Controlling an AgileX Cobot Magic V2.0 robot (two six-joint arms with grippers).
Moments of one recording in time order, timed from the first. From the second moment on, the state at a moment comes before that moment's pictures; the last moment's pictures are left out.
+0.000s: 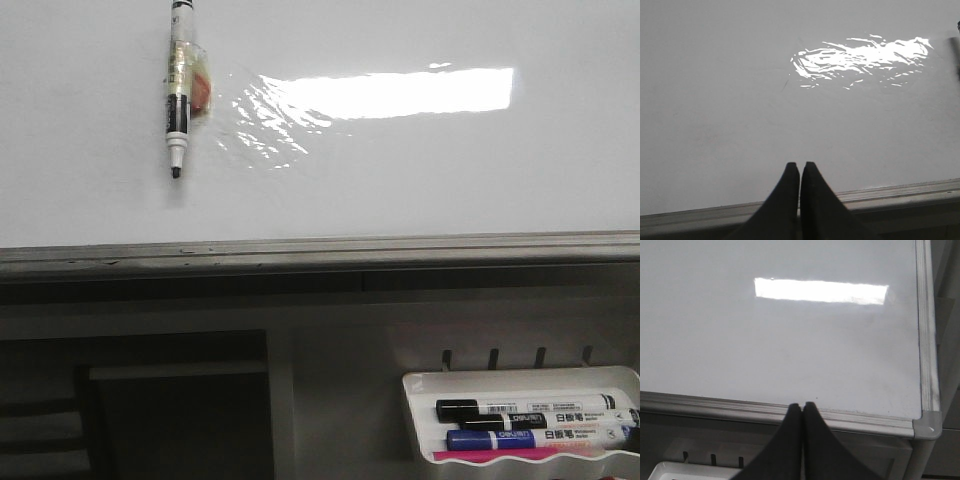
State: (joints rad) left arm -0.02 0.00 0.00 -0.01 0.07 0.07; right arm 0.01 -0.01 0.01 -0.02 0.09 -0.11
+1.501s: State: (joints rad) left arm -0.02 0.03 -0.14 -0.64 0.20 0.07; right arm 0.01 0.05 -0.10 0.54 0.28 -0.11
